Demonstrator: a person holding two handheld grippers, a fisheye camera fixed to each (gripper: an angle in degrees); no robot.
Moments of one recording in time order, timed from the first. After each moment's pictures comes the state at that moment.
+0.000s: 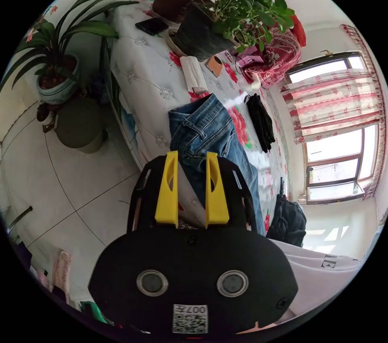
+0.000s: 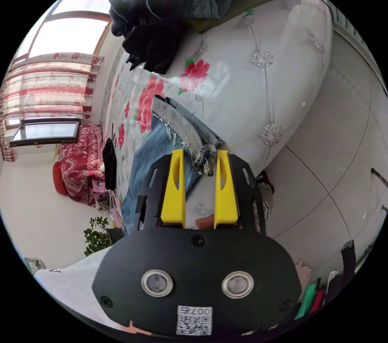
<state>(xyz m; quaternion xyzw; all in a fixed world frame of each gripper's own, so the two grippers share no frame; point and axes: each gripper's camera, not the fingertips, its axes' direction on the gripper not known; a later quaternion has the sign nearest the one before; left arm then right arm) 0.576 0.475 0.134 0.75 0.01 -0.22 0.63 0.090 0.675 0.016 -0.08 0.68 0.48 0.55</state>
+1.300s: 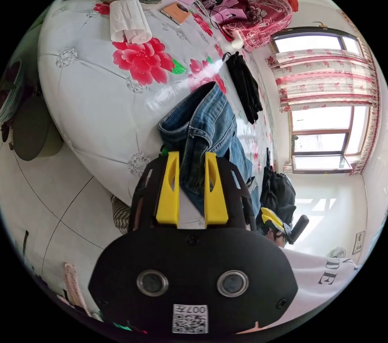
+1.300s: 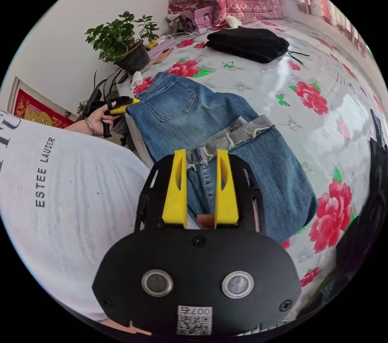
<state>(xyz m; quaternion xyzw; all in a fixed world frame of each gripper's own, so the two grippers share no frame) 0.512 0.389 -0.007 0.68 0.05 -0.12 0.72 0.260 0.977 0.516 -0.67 0.30 0.13 0.67</state>
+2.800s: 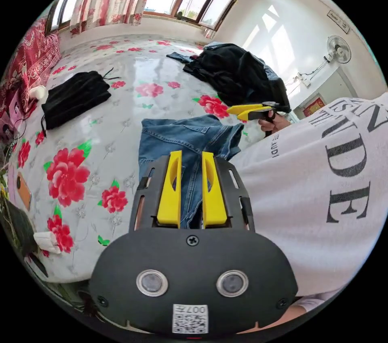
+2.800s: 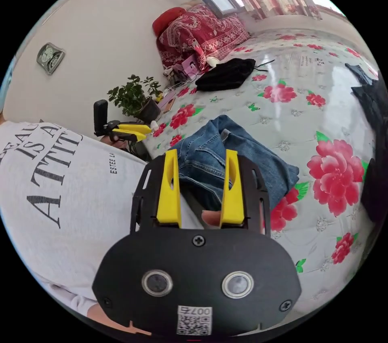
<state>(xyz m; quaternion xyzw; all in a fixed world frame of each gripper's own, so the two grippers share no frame) 0.608 0.186 0.411 0.42 -0.34 0.31 0.78 0.236 0.931 0.386 -0.51 0.31 0.21 0.78</state>
